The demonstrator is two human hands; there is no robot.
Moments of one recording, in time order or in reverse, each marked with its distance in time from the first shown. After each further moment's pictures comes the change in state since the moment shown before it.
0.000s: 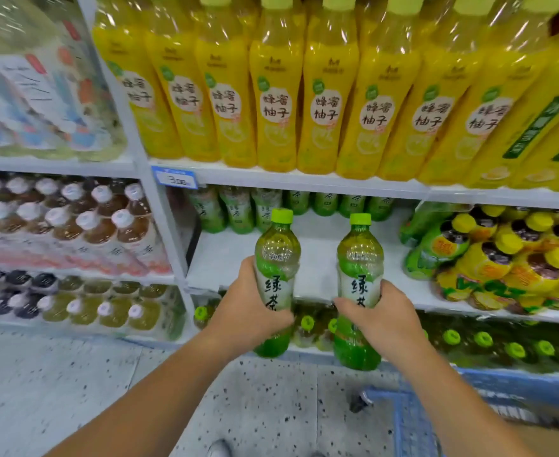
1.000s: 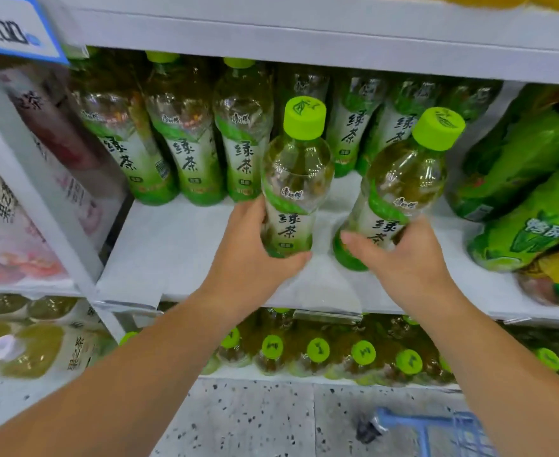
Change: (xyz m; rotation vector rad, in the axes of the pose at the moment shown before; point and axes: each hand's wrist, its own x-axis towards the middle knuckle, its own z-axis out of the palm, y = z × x) left_hand 0.168 -0.107 0.065 -0.055 0.122 0.381; right_hand 0.162 0.060 0.082 0.218 0.145 -0.364
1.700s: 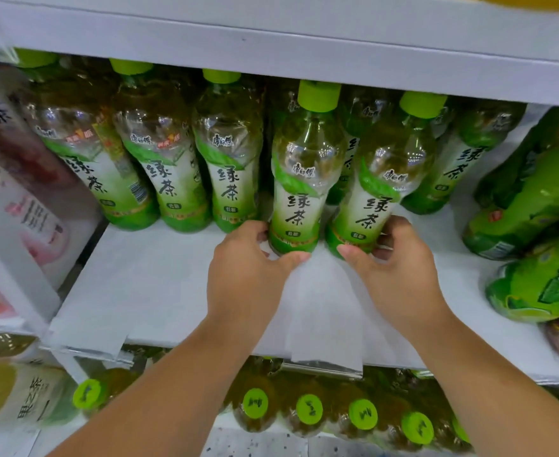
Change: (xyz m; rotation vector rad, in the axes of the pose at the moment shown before) left_hand 0.040 -0.013 0.038 0.216 0.298 -0.221; right_hand 0.061 0.040 0.011 -0.124 0.042 -0.116
